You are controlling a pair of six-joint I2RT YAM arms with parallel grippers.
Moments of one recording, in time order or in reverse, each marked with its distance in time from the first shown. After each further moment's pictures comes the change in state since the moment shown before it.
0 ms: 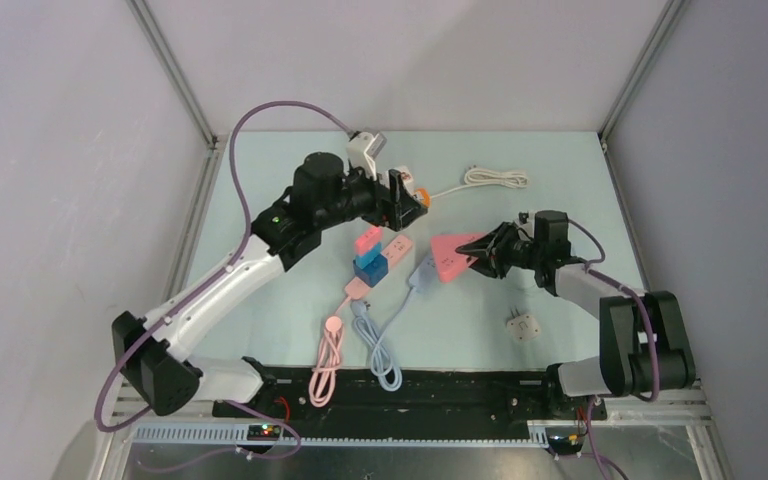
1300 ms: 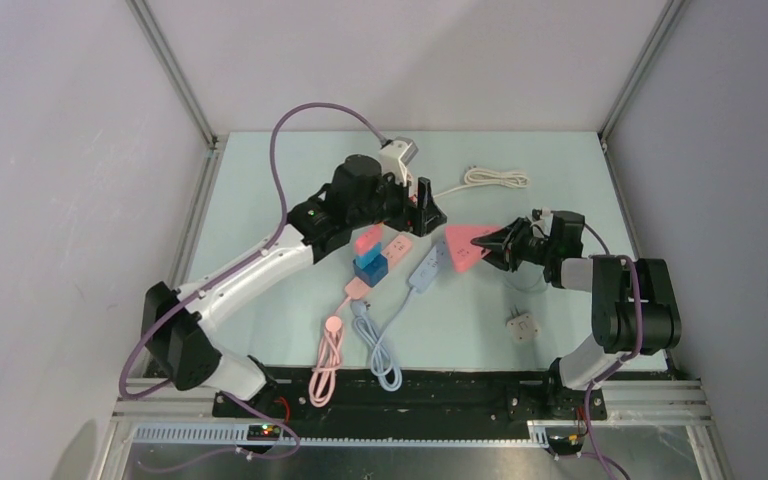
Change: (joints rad) left arm -0.077 0.127 0.051 -0.016 -0.074 0.016; right arm -0.166 0.242 -0.005 0.289 -0.165 -0.010
